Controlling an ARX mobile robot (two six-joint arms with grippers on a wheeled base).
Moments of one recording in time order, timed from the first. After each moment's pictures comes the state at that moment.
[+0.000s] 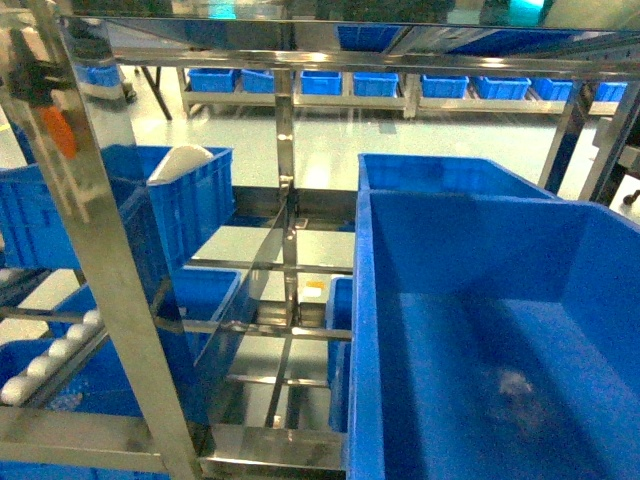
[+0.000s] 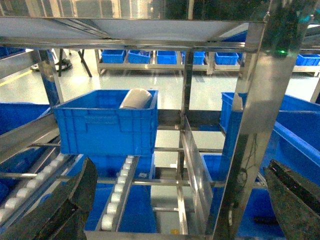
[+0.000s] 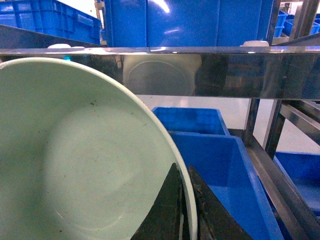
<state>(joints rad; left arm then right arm) 0.00 0.01 0.01 0.00 0.00 0.00 -0.05 0.25 0.17 0.11 -0.18 0.08</state>
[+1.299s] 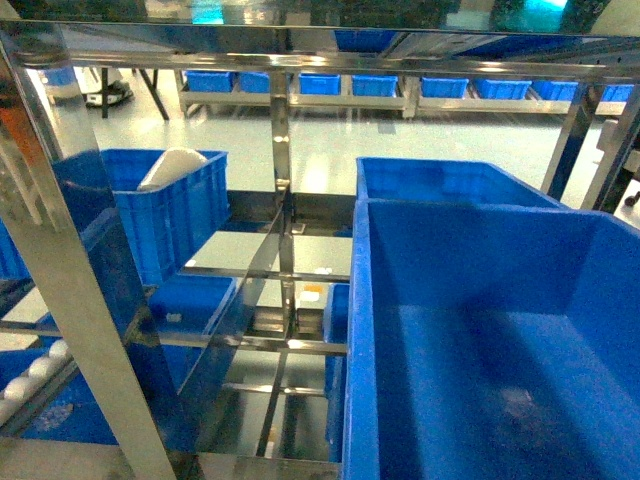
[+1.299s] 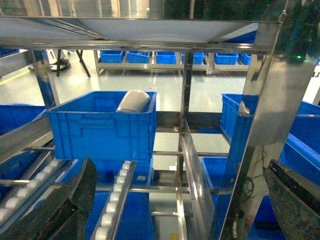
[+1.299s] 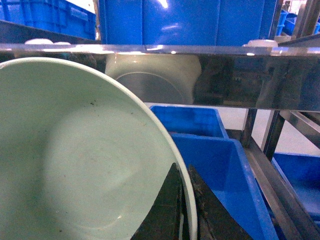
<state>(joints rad) 0.00 0.01 0.01 0.00 0.00 0.00 -0.05 0.27 0.17 0.12 -0.18 0.06</state>
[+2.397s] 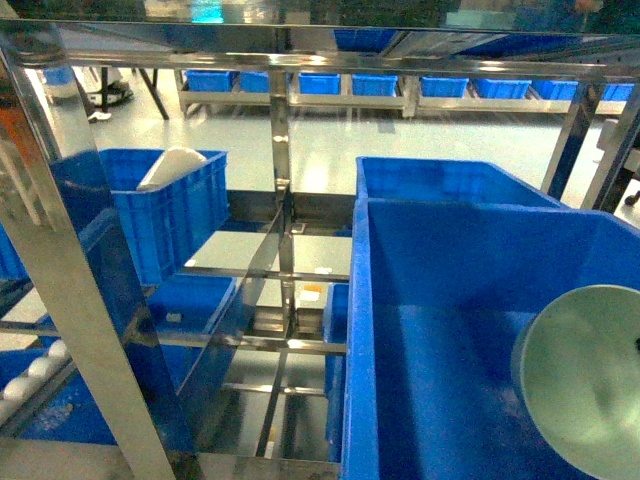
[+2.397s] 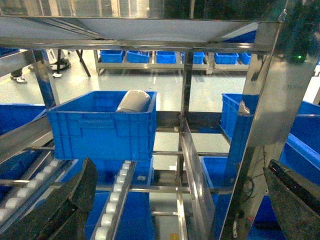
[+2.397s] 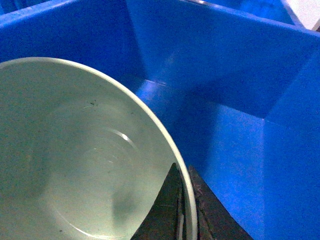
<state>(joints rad) 0.00 0.01 0.01 0.00 0.00 0.00 -0.02 1.74 0.33 0.96 -0.26 -0.18</state>
